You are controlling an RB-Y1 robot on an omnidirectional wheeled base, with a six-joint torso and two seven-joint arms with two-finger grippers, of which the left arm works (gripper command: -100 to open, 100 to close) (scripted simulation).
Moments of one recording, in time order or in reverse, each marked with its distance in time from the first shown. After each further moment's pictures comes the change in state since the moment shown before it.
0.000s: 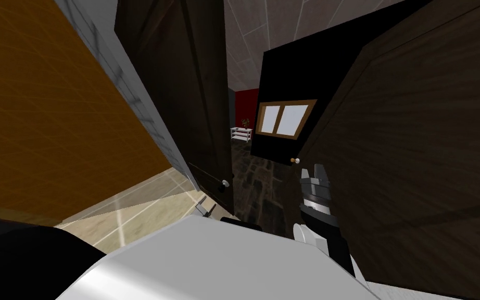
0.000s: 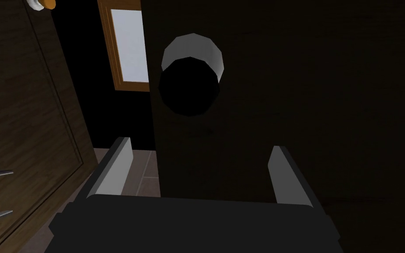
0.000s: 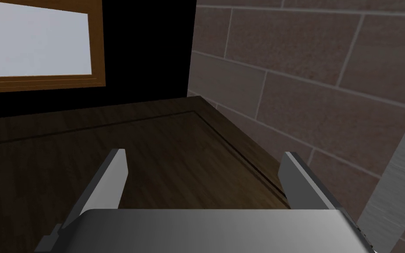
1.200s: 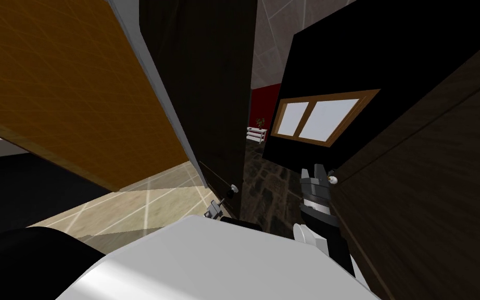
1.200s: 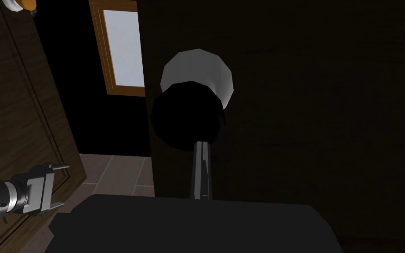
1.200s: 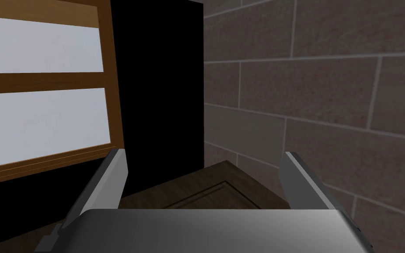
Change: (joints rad) arm -0.039 -0.038 -0.193 -0.039 -0.085 0.067 -0.005
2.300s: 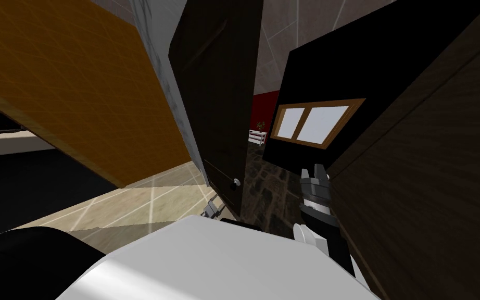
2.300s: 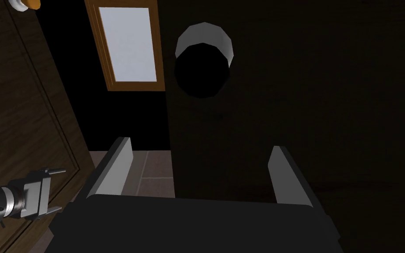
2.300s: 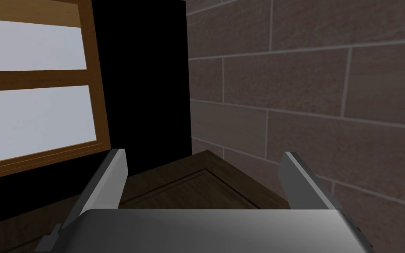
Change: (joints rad) arm 0.014 0.033 0.017 -0.011 0.021 0.004 -0.008
